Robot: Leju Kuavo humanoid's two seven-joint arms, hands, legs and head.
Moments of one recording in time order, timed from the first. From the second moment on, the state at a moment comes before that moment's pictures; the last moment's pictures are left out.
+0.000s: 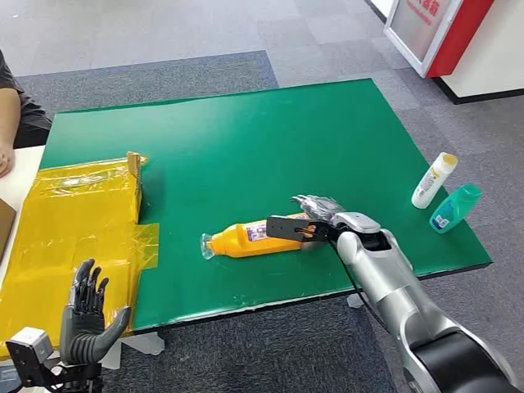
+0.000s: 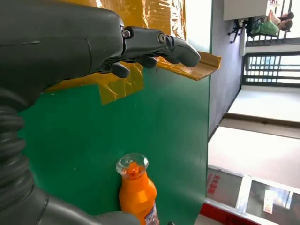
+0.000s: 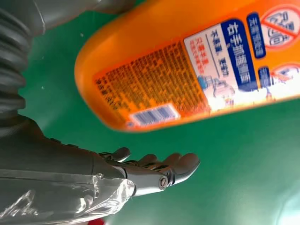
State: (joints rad) left arm 0.16 -0.31 0.23 -1.47 -0.31 -0.32 -0.63; right arm -0.59 -0.09 0.27 -0.94 1.11 0.41 0.07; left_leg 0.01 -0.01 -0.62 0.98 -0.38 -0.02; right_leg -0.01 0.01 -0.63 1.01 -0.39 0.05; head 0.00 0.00
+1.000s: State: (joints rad) left arm 0.10 -0.26 0.15 -1.33 -0.27 -0.27 -0.66; right arm -0.81 -0.14 0.54 -0.59 0.83 0.46 -0.02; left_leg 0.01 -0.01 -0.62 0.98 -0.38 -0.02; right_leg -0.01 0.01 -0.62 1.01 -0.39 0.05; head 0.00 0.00
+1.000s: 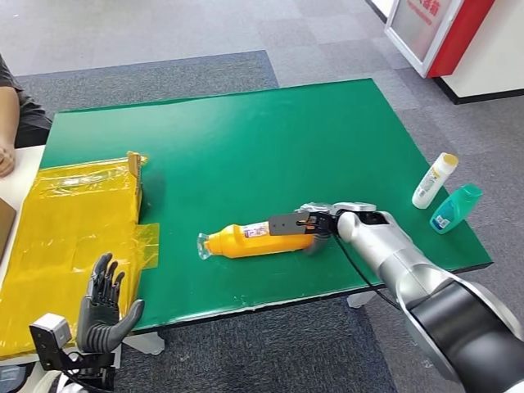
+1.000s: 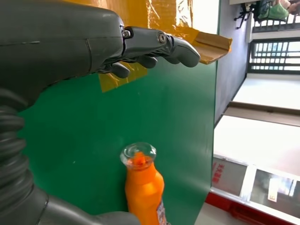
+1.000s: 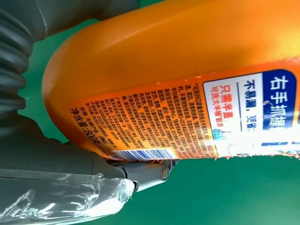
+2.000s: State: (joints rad) left arm 0.08 -0.30 0.15 -1.45 -0.11 -0.36 -0.42; right arm -0.25 0.11 0.27 -1.36 0.71 0.06 -0.09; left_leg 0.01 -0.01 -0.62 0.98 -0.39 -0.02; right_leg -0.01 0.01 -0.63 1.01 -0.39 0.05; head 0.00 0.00
